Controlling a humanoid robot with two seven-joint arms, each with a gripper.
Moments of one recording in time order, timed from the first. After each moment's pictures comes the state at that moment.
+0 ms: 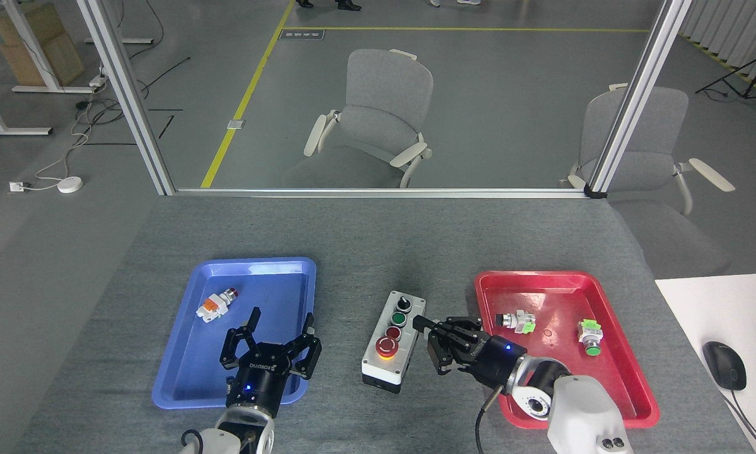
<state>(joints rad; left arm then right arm) -0.36 0.19 -0.62 -1.02 -1.00 0.25 0.54 -0.48 -0.11 0.29 -0.89 1.19 -0.78 0.01</state>
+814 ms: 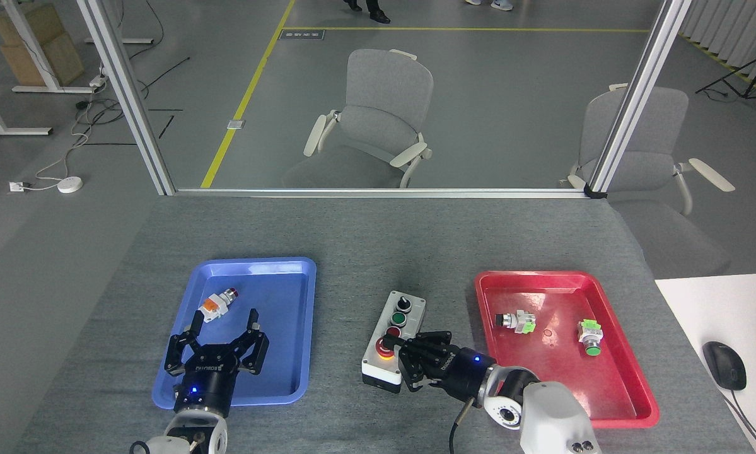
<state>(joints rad) -0.29 0.26 -0.44 -1.08 -0.99 0.17 0.52 -0.48 -0.04 0.35 -0.84 1.20 -0.78 0.03</state>
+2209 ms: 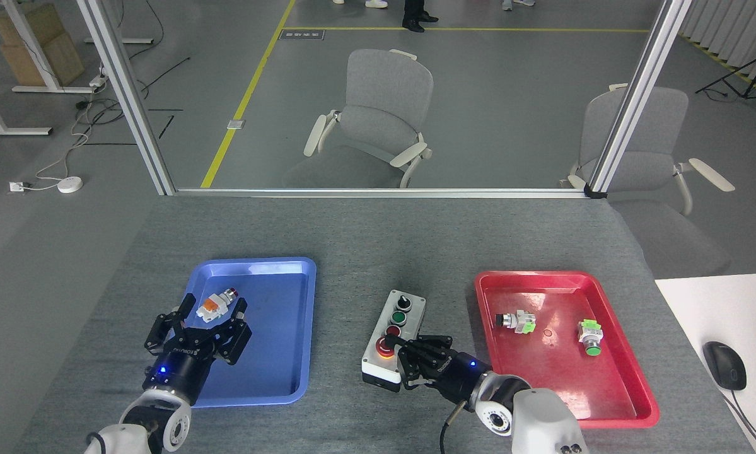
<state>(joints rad) -0.26 0.28 -0.21 -1.17 -1.10 -0.13 0.30 -0.49 -0.01 0.35 -0.76 1.22 -0.68 -0.06</state>
